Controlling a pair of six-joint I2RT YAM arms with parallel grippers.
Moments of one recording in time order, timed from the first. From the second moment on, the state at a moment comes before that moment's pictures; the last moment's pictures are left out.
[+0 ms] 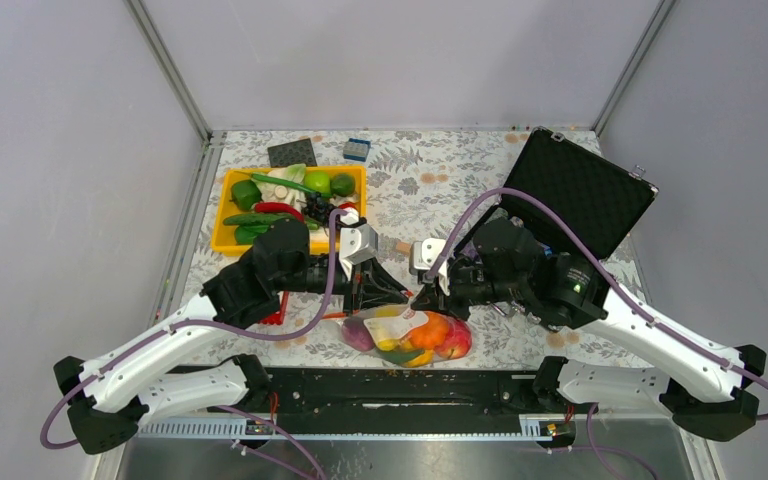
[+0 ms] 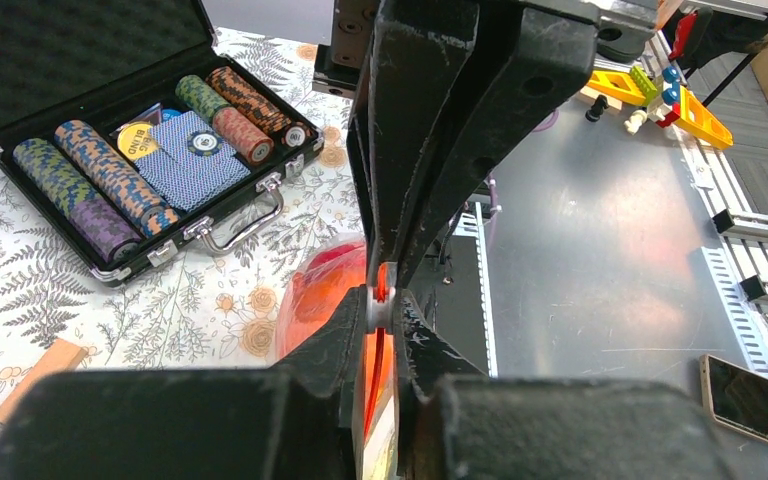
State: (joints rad) left arm -0.94 0.92 0.99 -0.24 0.63 -0.08; right arm 1.05 1.01 1.20 -0.74 -0.41 -0.27
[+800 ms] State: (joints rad) left arm -0.94 0.92 0.99 -0.25 0.63 -0.08; right arm 1.05 0.94 1.04 -0.48 -0.40 -0.14
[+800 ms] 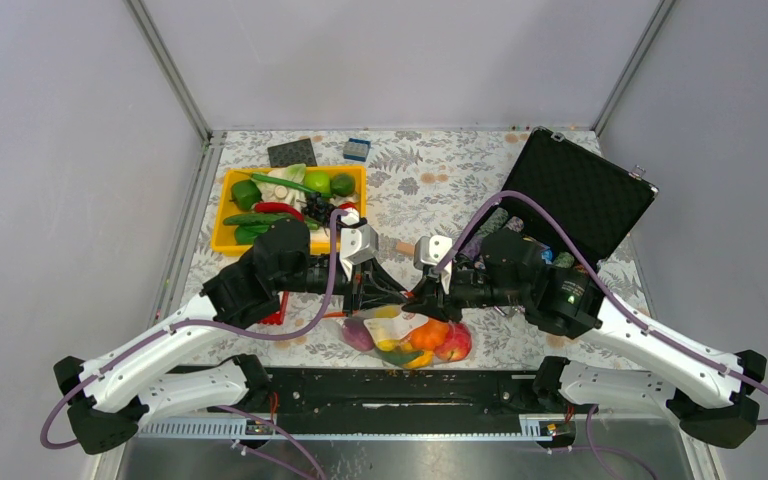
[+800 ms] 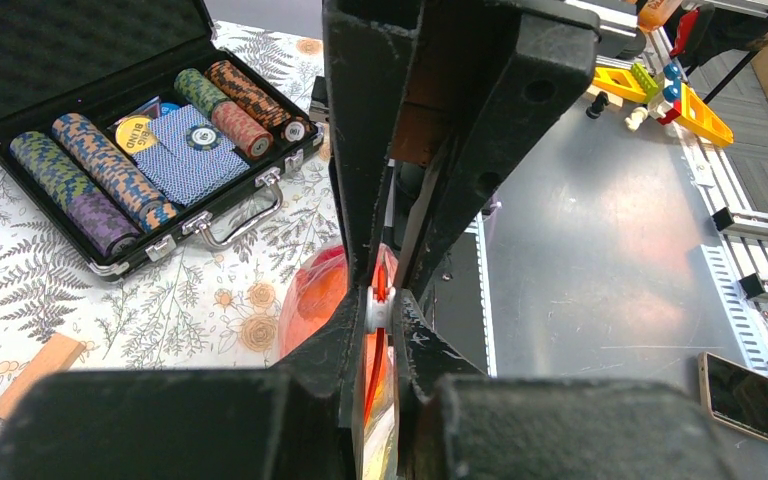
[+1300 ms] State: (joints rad) left arm -0.95 0.92 0.99 -0.26 0.62 -0.08; right arm 1.05 0.90 0.99 -0.42 -0.38 -0.08
